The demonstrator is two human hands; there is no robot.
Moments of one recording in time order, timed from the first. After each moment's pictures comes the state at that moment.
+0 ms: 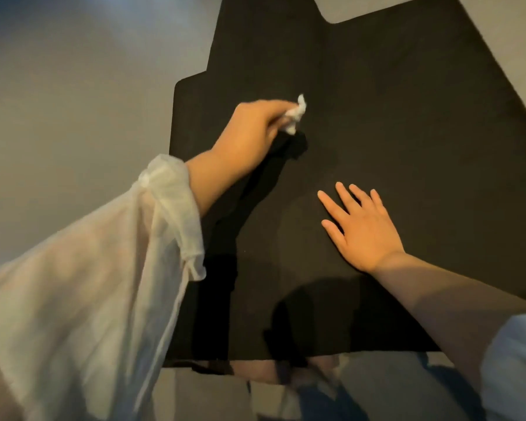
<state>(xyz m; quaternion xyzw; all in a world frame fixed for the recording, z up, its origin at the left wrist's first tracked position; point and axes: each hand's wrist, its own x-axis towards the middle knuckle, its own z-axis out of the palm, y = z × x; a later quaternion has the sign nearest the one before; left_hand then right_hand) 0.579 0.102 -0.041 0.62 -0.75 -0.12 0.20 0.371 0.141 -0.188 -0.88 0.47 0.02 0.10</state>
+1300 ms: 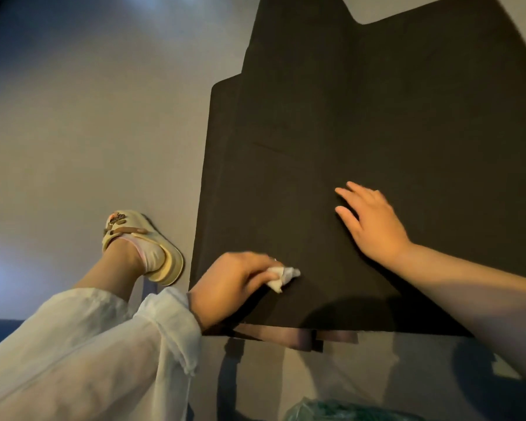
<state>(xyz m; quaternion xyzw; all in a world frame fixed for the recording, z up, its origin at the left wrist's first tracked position) 0.586 0.309 -0.059 0.63 -0.73 -0.26 0.10 0.385 0.160 -0.166 -0.82 0.46 -0.15 0.31</state>
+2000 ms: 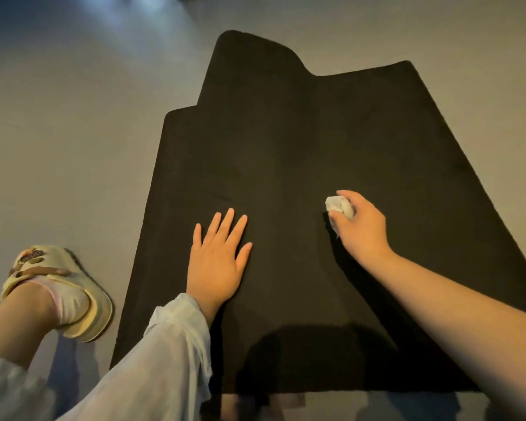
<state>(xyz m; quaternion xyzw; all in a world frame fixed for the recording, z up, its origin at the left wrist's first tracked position) 0.575 0.209 -0.140 0.77 -0.64 0.00 -0.02 0.356 0.095 -0.139 -0.64 0.61 -0.28 0.39</state>
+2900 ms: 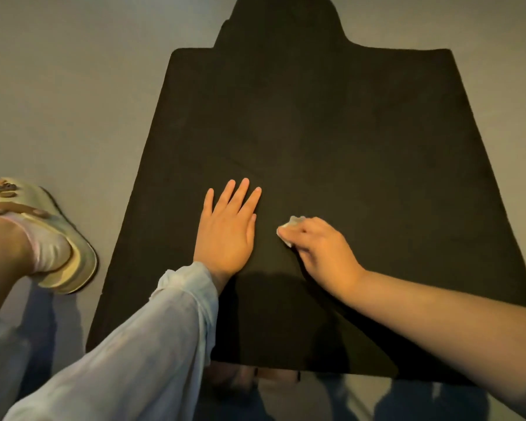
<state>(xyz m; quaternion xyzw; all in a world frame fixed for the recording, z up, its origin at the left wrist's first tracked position) 0.577 0.206 -0.154 0.77 -0.63 -0.02 0.04 0.396 0.154 -0.141 -0.91 0.29 -0.16 0.25</state>
